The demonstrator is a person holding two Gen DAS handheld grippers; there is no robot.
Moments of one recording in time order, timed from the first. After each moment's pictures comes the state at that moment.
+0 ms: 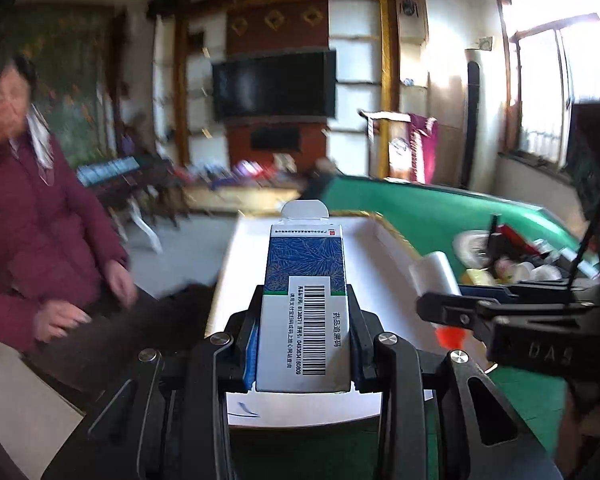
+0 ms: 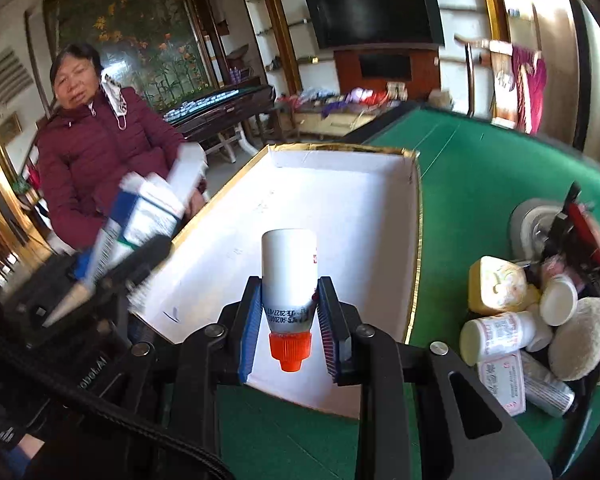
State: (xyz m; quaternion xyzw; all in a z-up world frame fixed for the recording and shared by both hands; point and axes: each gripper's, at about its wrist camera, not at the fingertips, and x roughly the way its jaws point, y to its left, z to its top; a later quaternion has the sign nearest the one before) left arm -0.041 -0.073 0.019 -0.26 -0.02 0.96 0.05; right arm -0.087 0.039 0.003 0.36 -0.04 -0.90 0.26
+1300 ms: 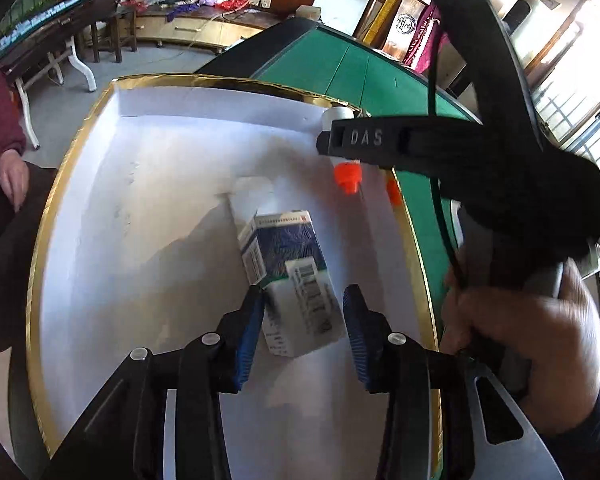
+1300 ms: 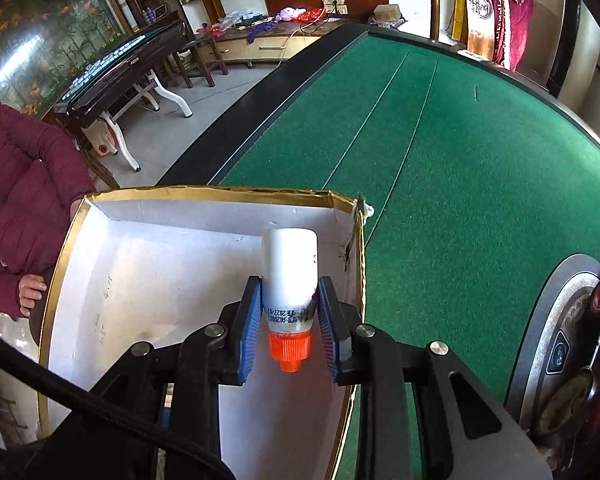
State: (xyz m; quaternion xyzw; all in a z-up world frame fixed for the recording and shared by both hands) left arm -0.221 -0.004 -0.003 -0.54 -0.12 0.83 0.11; right arm -0.320 0.038 -0.037 0.51 -0.03 -0.85 0.14
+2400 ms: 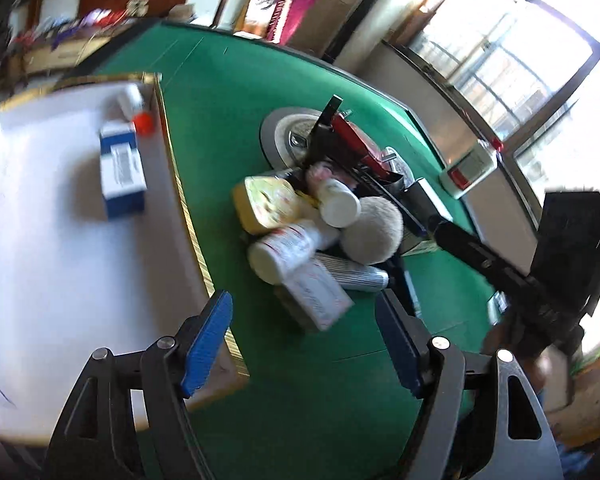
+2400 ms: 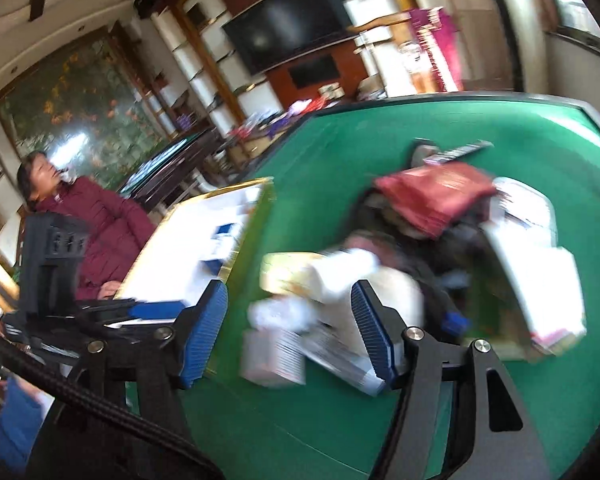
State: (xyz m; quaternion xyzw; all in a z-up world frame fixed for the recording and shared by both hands) left arm -0.127 0.094 0.032 -0.52 -0.11 0.80 0.30; right arm -0.059 0.240 0.013 0.34 -0.16 -0.91 0.16
